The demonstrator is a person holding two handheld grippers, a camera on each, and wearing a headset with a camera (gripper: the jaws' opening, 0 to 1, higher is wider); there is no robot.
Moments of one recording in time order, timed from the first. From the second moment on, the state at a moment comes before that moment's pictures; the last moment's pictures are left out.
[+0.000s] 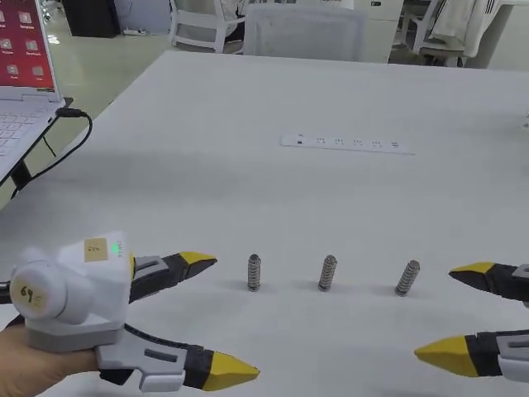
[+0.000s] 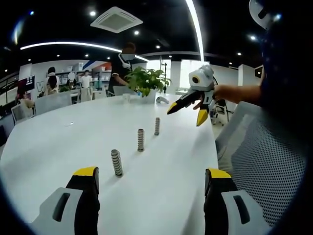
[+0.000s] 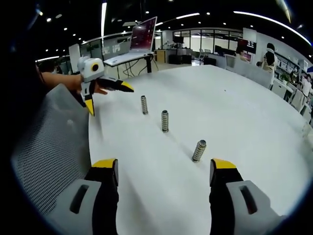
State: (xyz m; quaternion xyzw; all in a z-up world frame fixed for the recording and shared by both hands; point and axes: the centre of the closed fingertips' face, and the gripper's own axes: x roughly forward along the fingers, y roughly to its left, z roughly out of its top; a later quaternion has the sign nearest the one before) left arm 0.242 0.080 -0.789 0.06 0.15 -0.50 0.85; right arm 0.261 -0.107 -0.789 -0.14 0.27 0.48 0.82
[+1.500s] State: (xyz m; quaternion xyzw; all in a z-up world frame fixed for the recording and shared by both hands) left arm 0.251 0.087 -0.792 0.04 0.16 -0.47 0.87; right arm 0.268 -0.117 -0.785 -0.12 0.23 0.46 0.85
